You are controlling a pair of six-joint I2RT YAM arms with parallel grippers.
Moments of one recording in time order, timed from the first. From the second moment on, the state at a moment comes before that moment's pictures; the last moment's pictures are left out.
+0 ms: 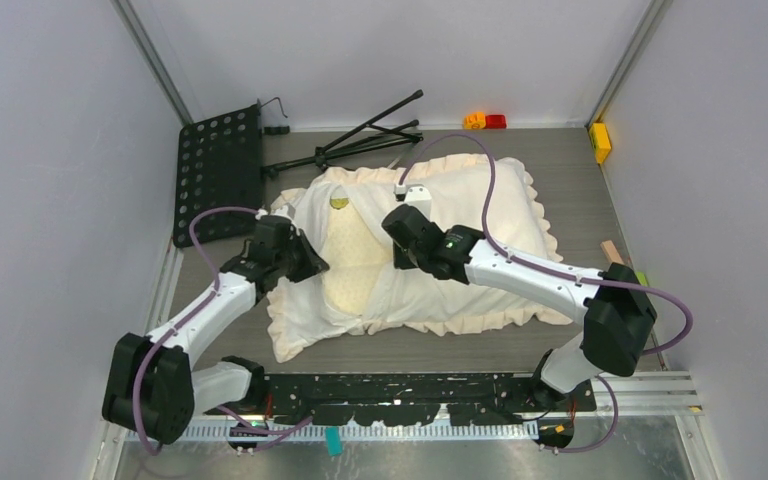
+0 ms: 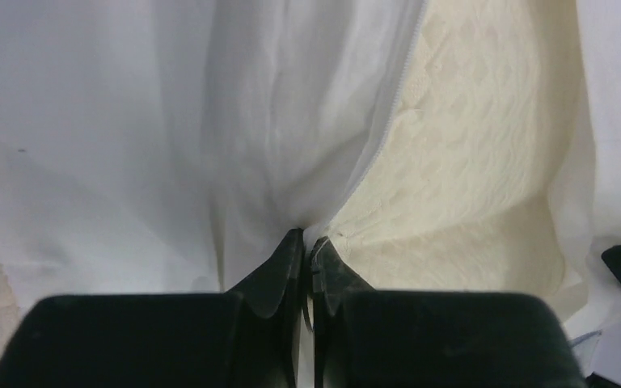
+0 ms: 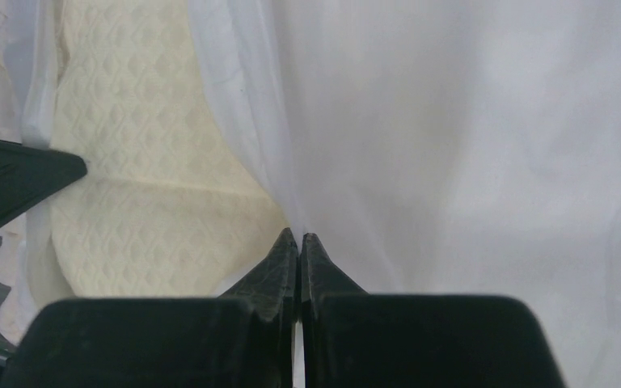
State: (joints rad) left arm -0.35 1.17 0.65 -0.27 0.13 -0.68; right arm 0.94 1.53 1.19 -0.50 0.40 0.65
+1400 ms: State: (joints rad) left arm -0.17 1.07 0.52 -0.29 0.20 -0.68; right arm 1.00 1.86 1.44 -0.60 0.38 0.49
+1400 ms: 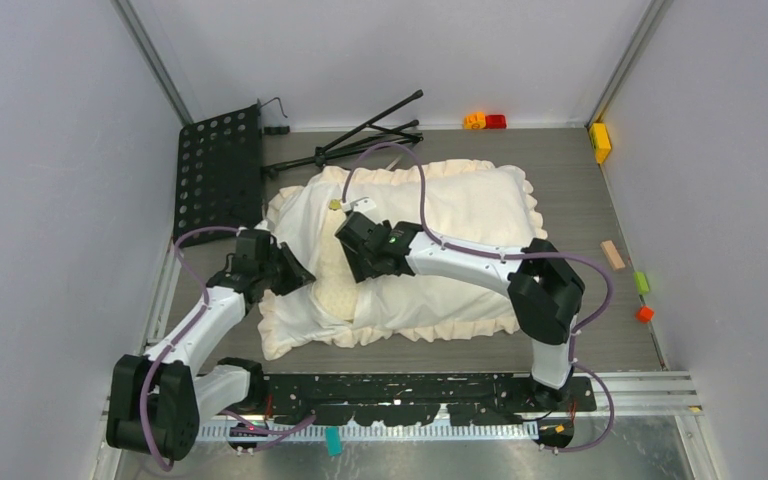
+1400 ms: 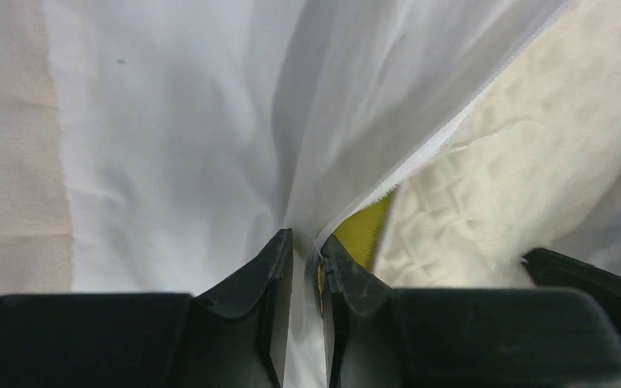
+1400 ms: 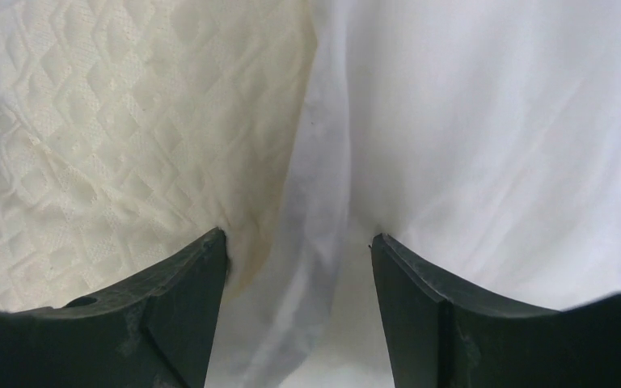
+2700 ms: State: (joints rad) left arm -0.55 1.37 0.61 -0.02 0.19 -0.84; right arm 0.93 1.62 1.49 -0.81 0.21 0.50
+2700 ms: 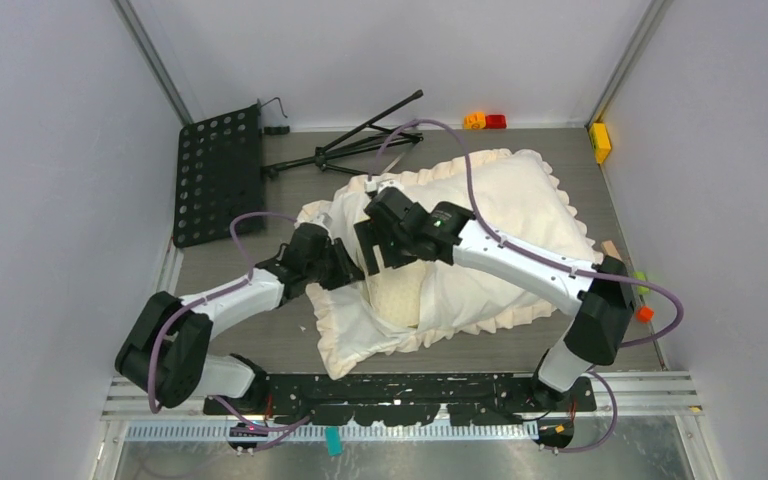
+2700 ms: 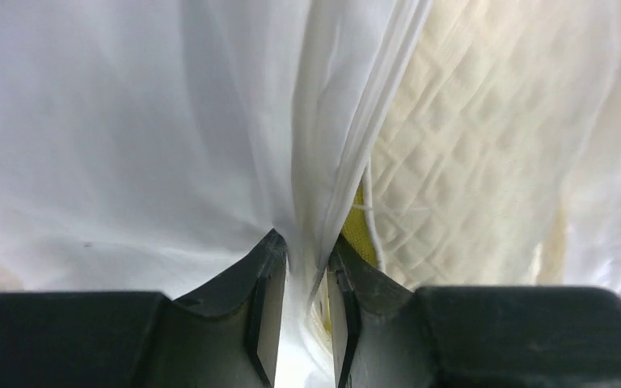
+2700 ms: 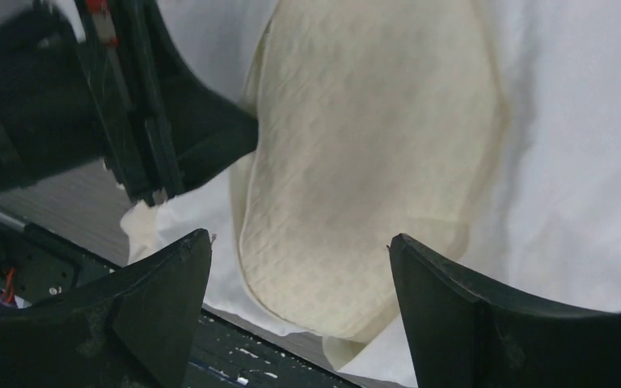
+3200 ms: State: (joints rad) left arm -0.48 1.35 0.49 0.06 0.18 -0.90; right arm 0.99 1.89 1.49 -0.77 0.28 0.55
